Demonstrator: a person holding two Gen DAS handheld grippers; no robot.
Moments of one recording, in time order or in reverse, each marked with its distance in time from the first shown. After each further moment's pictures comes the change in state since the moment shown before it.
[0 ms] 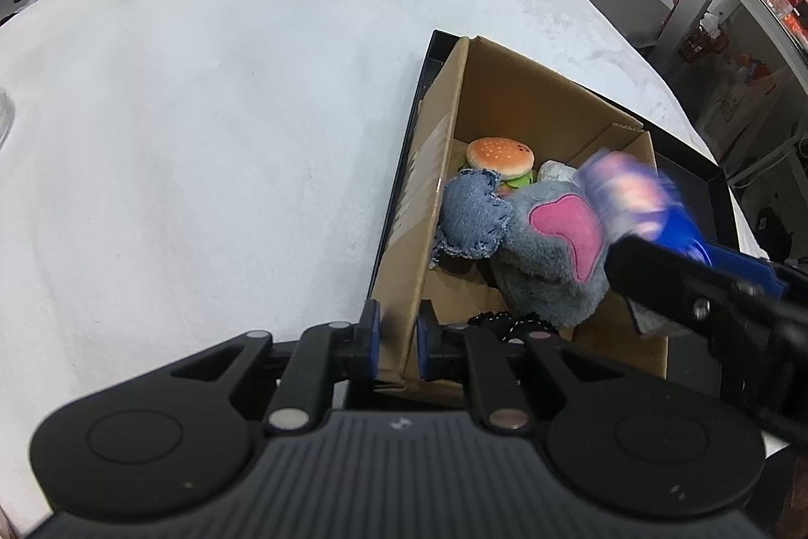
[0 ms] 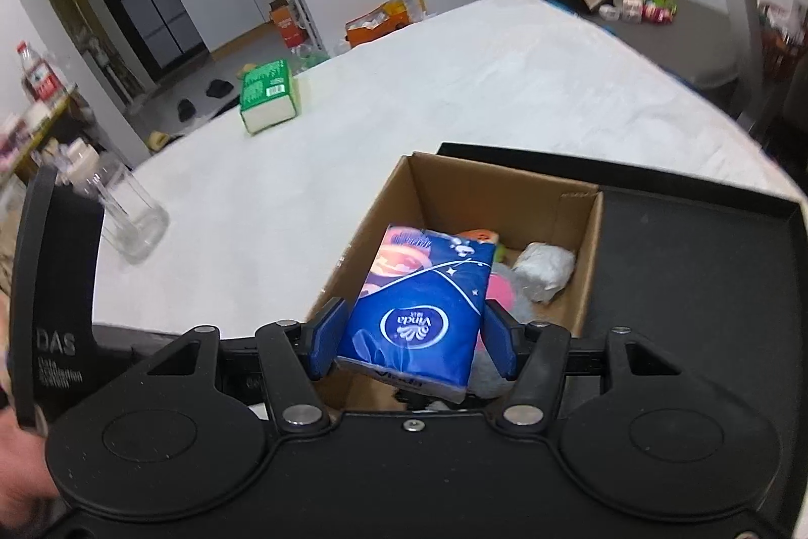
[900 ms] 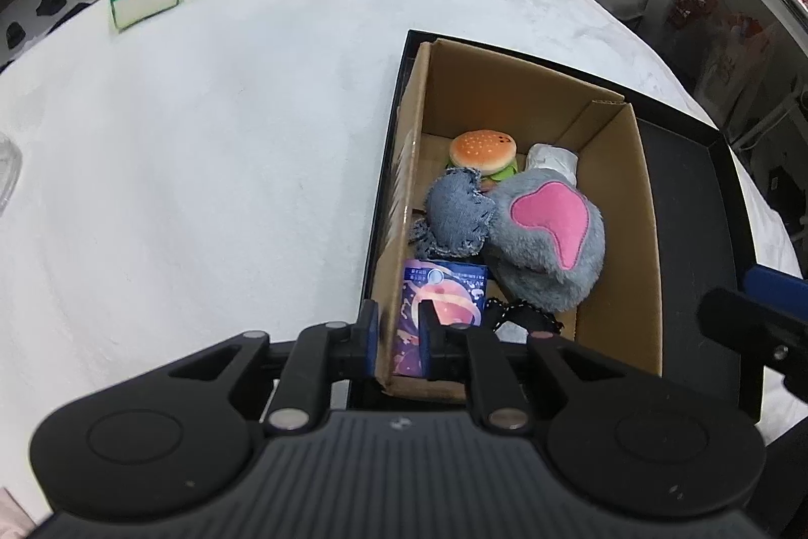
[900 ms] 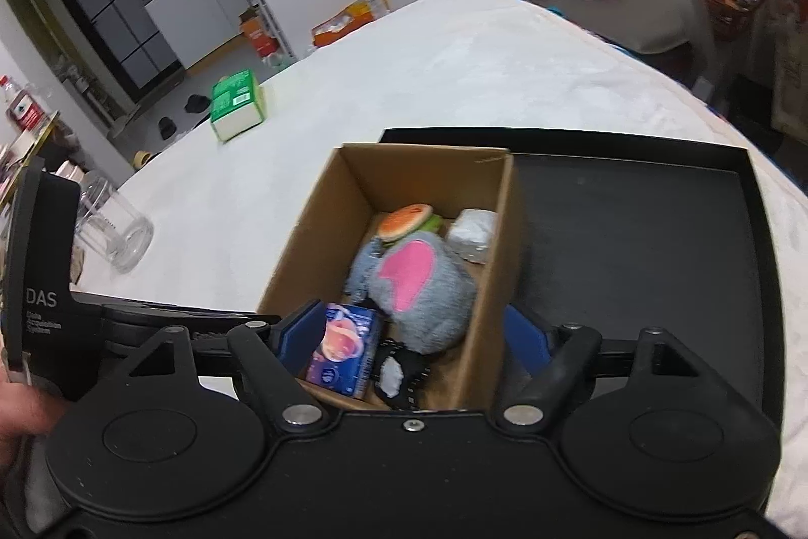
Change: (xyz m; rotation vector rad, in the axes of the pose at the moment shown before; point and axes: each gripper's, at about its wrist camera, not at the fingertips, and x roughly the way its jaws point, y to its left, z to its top) left arm -0.004 -0.022 -0.001 0.103 -0.001 0.049; right arm -0.034 -0.043 -0.021 0.078 0.001 -0.040
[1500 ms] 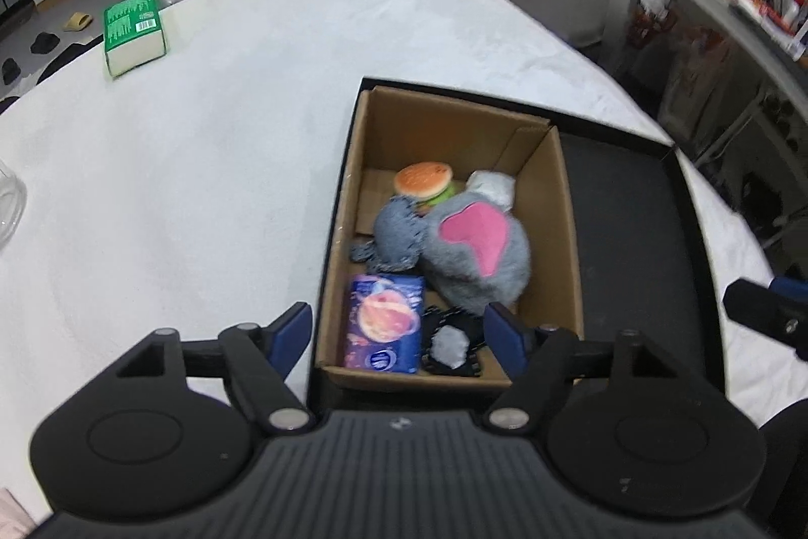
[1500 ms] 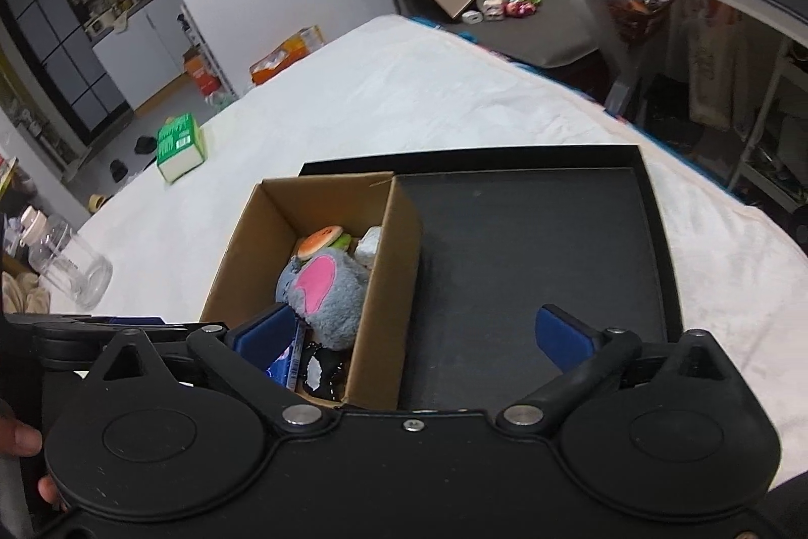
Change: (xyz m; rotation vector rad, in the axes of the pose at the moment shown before) left arm -0.040 -0.034 -0.011 0.049 -0.088 -0.002; right arm -0.047 -0.041 -0.010 0.084 -0.073 -0.117
